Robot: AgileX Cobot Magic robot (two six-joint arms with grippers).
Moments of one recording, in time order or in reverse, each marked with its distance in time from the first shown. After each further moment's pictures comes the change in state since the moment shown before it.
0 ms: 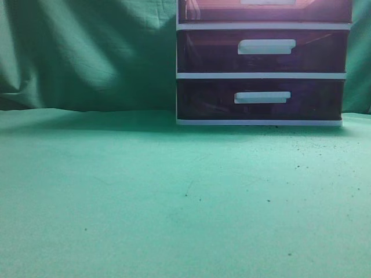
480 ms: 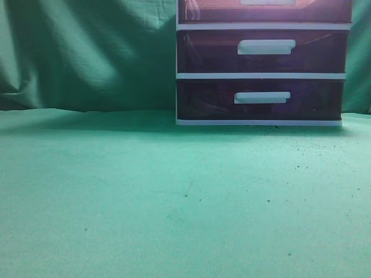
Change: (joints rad) left arm 0.000 -0.625 0.172 0.012 0.045 0.021; right arm 0.000 0.000 0.000 0.000 0.000 0.000
